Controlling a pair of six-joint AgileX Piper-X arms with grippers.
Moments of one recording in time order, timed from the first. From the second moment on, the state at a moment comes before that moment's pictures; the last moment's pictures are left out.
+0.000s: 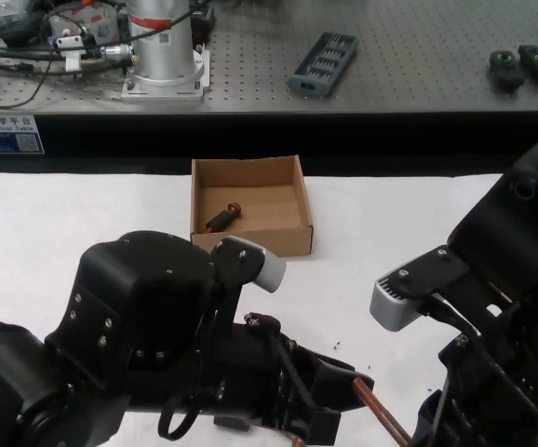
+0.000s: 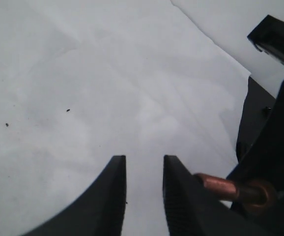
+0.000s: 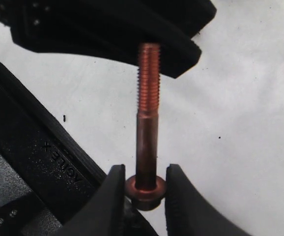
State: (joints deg) left arm -43.1 81.6 -34.4 -14.3 34.8 -18.2; right arm 50.7 68.7 -51.4 62.3 -14.8 6.9
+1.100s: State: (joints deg) left arm -39.1 81.6 -34.2 -20.4 34.9 -18.4; right arm 50.7 68.7 -51.4 62.5 -15.5 6.9
